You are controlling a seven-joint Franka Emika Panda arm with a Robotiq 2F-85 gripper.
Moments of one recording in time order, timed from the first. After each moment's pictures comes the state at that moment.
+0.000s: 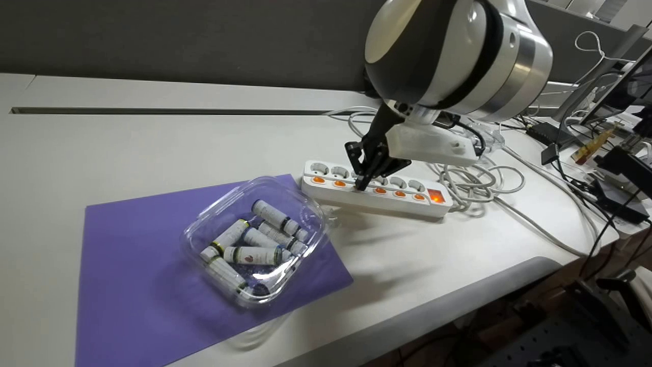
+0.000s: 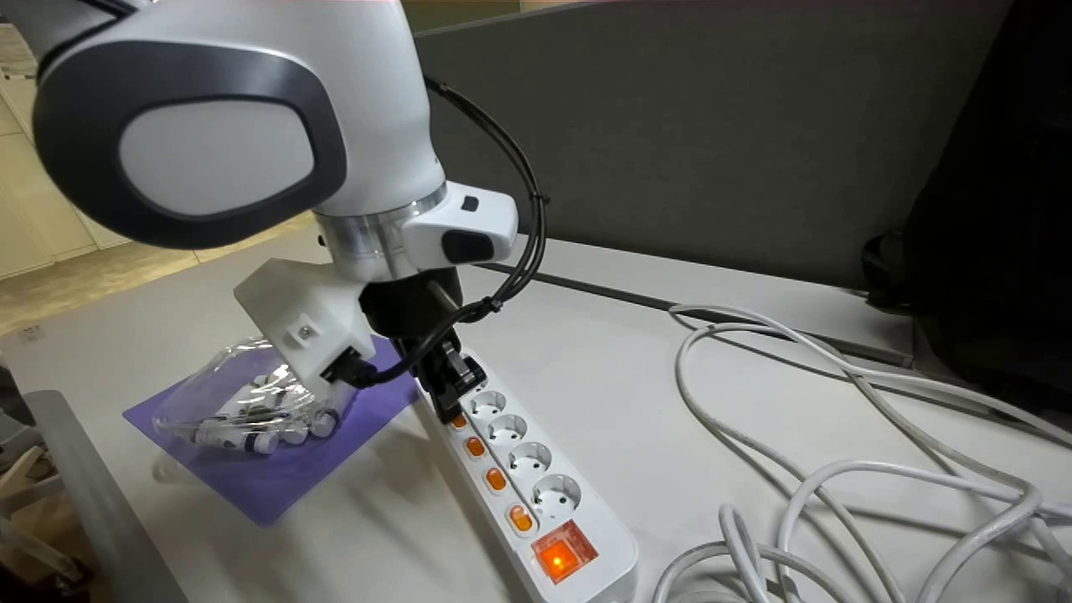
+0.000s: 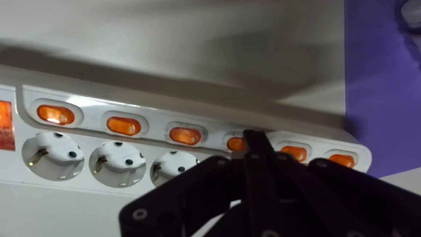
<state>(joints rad) -0.16 0.37 0.13 -2.51 0.25 2.98 -0.09</state>
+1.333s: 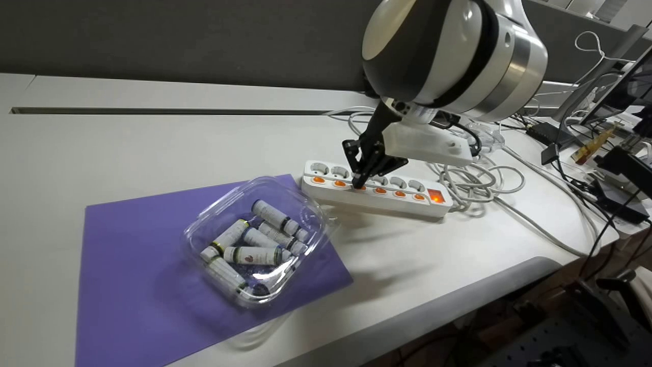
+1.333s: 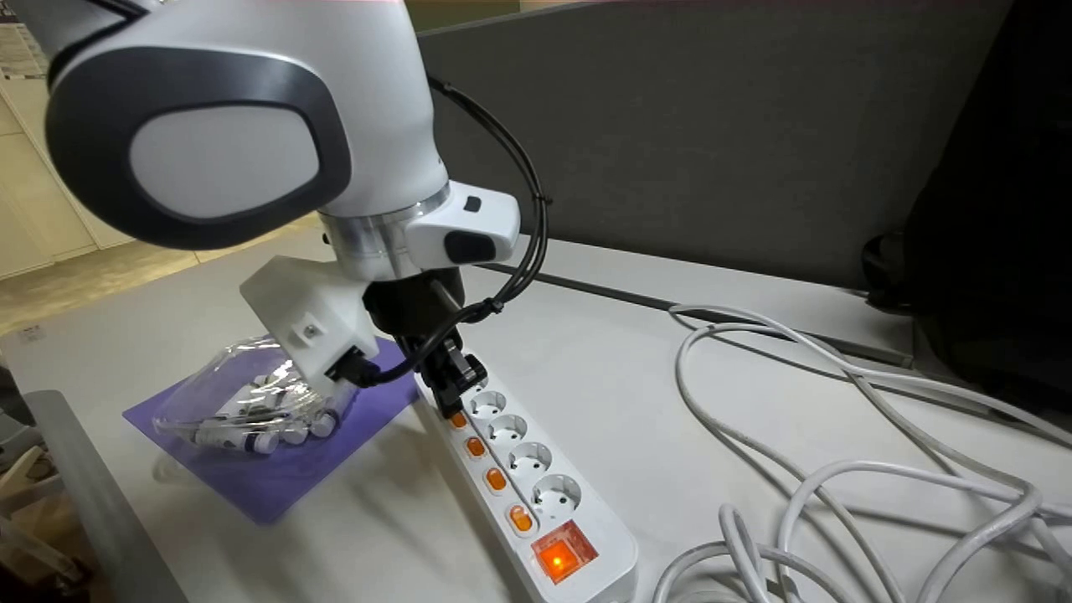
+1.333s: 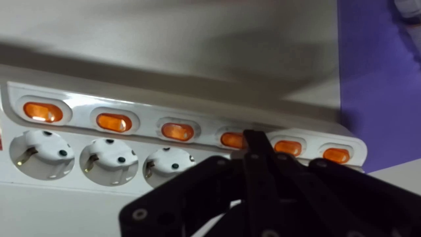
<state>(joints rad) -0.19 0.38 0.16 -2.50 0.26 2.99 -0.09</state>
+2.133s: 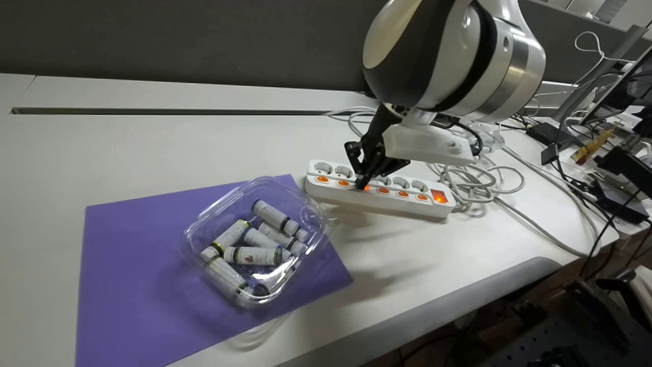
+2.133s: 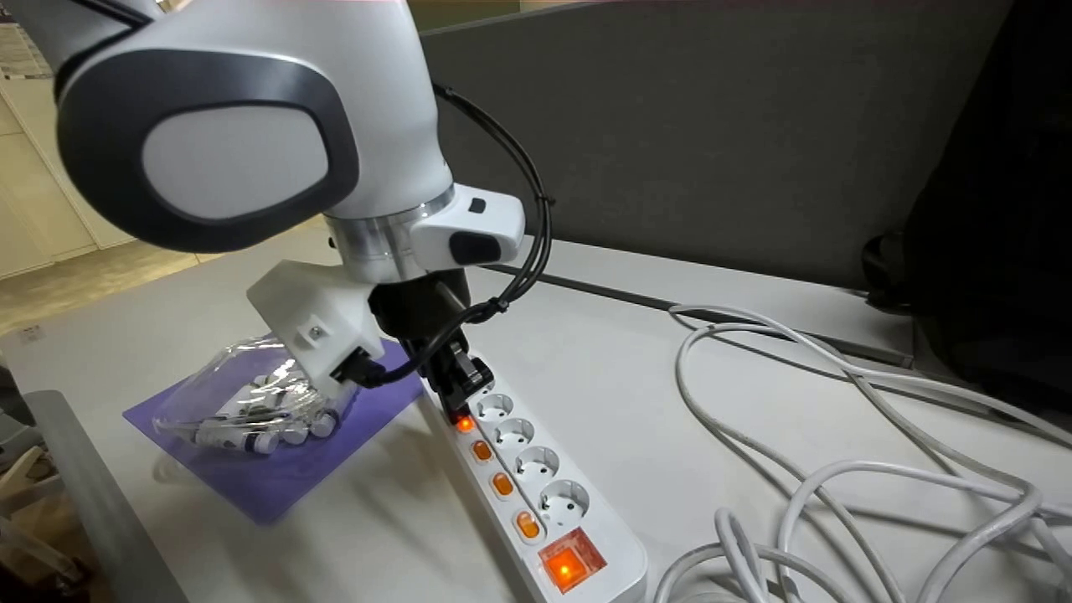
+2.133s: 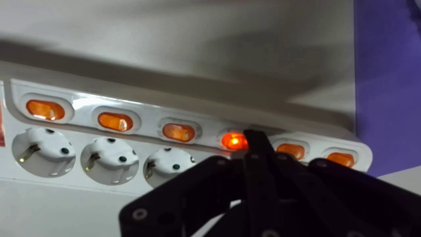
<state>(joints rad) -0.13 0.38 0.09 -2.49 0.23 2.98 -0.06</state>
